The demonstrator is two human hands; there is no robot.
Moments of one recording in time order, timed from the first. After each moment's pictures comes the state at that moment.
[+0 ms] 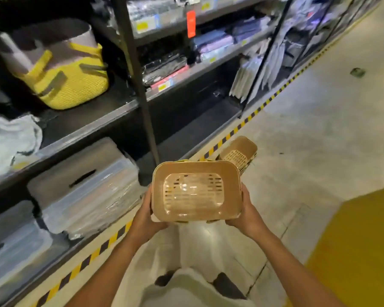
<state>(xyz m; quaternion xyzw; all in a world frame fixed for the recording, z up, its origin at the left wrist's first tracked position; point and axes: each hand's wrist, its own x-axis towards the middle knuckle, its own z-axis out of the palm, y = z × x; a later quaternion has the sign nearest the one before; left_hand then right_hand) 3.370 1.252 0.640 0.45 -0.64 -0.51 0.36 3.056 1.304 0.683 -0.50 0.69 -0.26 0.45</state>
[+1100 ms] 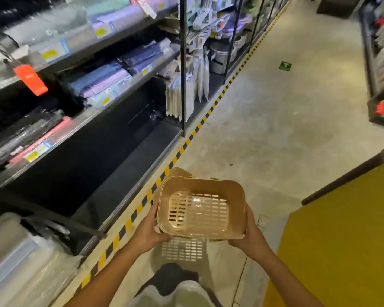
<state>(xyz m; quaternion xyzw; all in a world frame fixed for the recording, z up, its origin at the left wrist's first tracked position) 2.982 1.069 0.640 0.41 -0.71 -0.55 0.15 2.687 1.234 0.671 -0.43 0.73 -0.36 0.38</state>
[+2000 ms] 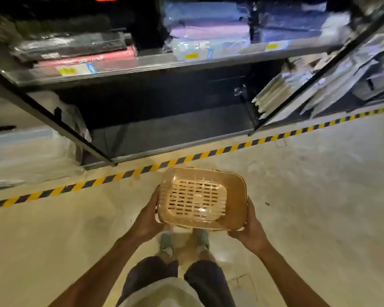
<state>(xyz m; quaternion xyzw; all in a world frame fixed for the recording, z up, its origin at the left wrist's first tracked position) 2.904 0.940 0.542 0.63 -0.42 -0.55 0.34 2.583 0.858 0.572 -0.62 0.54 -0.14 0.55</state>
